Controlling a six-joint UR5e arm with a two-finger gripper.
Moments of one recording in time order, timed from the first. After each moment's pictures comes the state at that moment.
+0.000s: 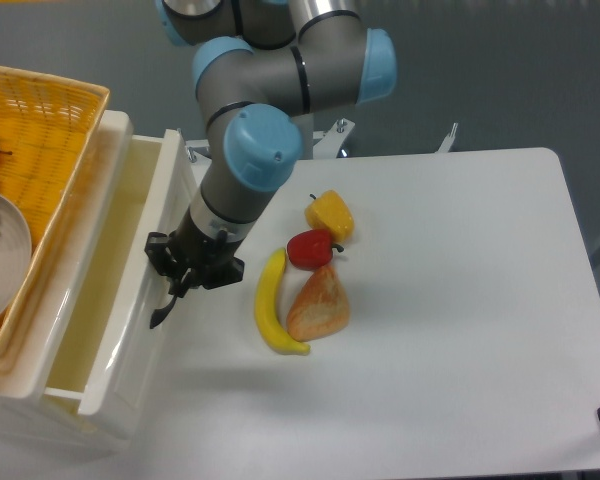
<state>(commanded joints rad) 2.32 -1.85 -1.55 -1.29 1.08 0.36</state>
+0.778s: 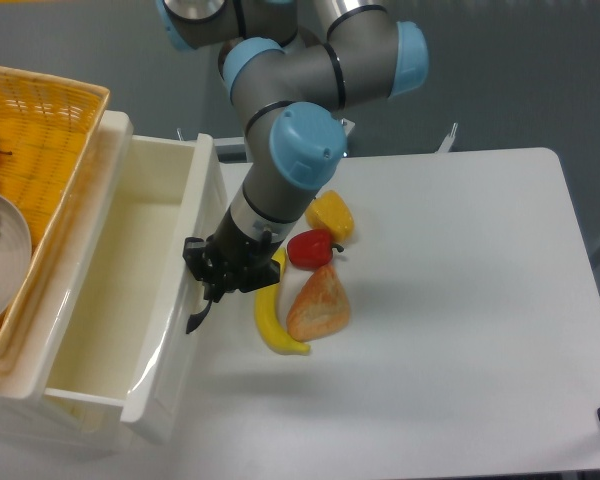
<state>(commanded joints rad) 2.39 -1.86 -1.54 -1.29 1.08 0.39</state>
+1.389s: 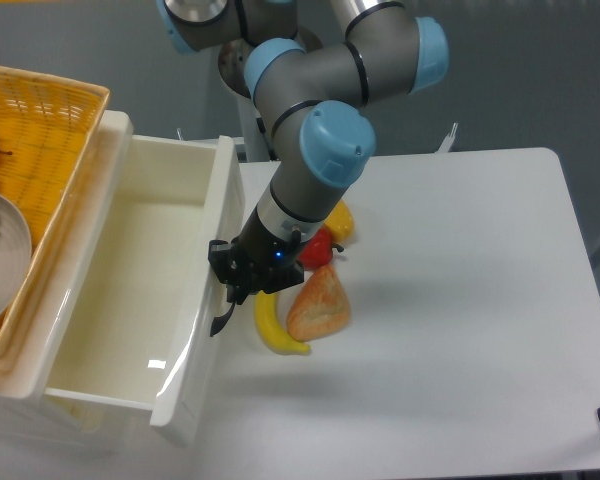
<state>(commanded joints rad) 2.43 -1.87 -1.54 -1.29 1.08 0.41</state>
